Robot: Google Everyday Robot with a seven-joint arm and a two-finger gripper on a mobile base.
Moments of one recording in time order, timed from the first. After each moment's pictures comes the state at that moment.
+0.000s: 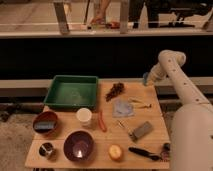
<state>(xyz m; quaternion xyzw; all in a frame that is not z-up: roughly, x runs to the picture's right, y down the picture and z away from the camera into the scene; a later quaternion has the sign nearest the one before) 0.300 -0.045 0.921 -0.21 -0.08 0.08 0.97</state>
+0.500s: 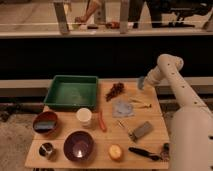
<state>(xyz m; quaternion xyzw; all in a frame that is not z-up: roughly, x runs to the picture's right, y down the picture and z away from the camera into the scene) 0.270 -0.010 0.940 -0.23 -0.15 0.00 0.96</state>
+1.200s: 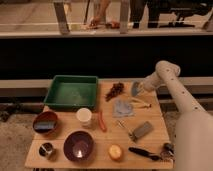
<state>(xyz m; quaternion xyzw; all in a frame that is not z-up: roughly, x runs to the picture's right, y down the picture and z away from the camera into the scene) 0.230 0.023 0.940 -0.20 -0.23 -0.13 0.94</state>
